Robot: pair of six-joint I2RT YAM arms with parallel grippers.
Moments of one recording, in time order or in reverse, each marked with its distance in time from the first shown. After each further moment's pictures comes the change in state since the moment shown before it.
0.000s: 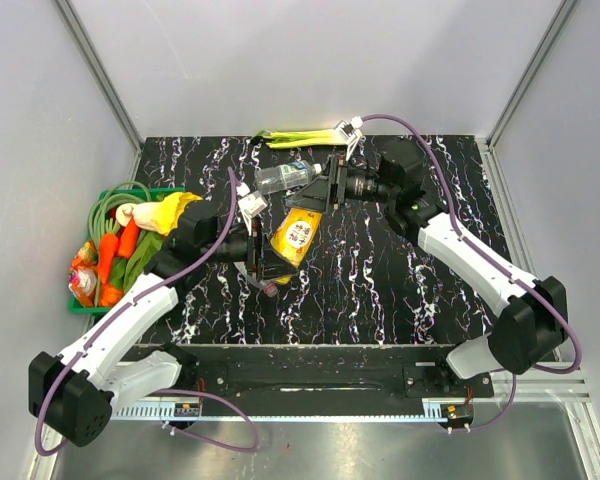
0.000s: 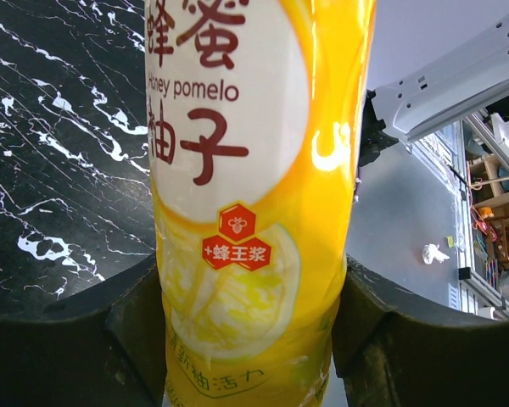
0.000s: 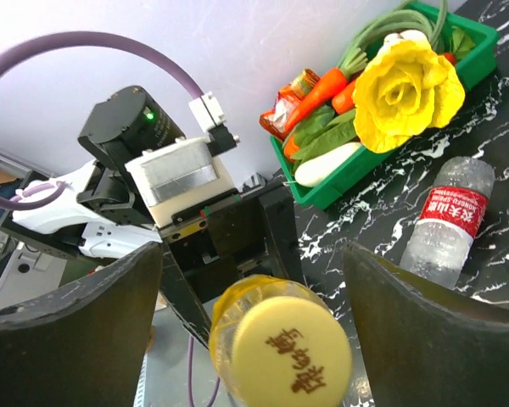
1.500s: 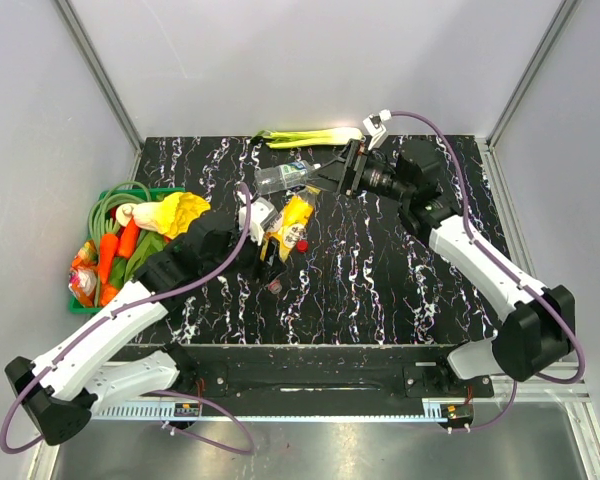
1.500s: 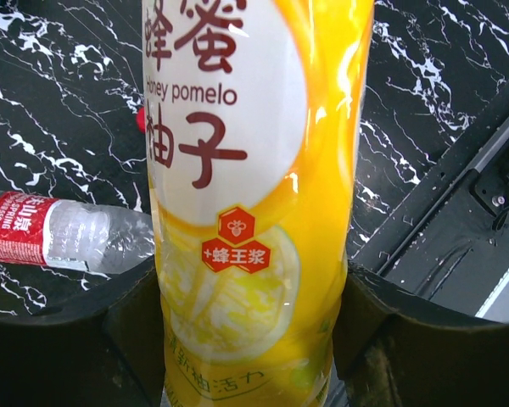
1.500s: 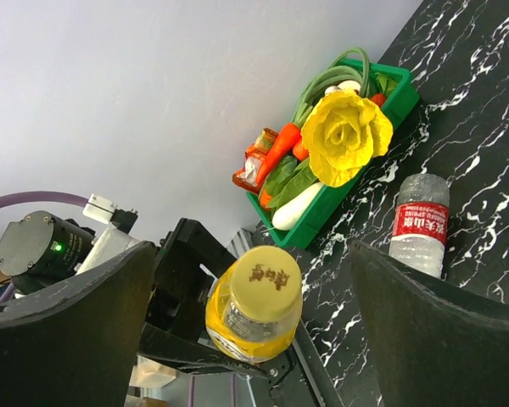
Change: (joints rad) left arm -0.251 -0.063 0.178 -0.433 -0.727 0.211; right arm -0.087 -0.047 -0.038 0.026 0.148 0.125
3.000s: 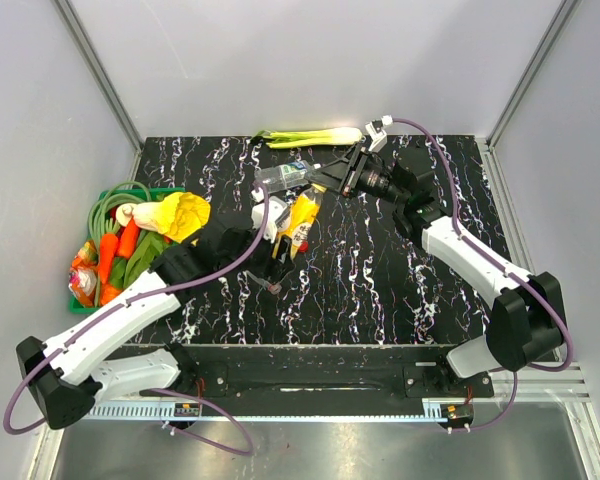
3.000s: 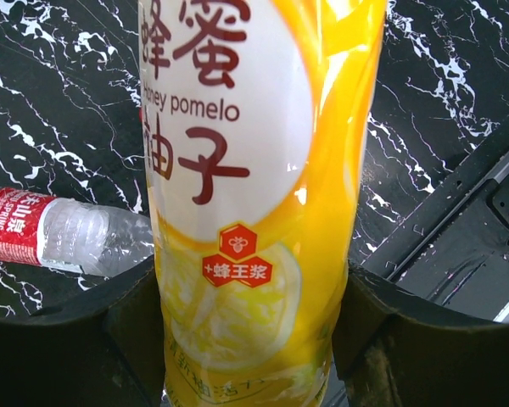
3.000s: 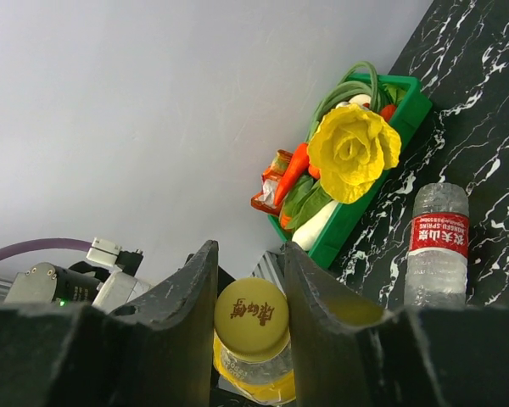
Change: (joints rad) left arm -0.068 0.091 0.042 0.003 -0.113 -0.044; right arm -0.009 0.056 -0.093 0.224 0.027 0.192
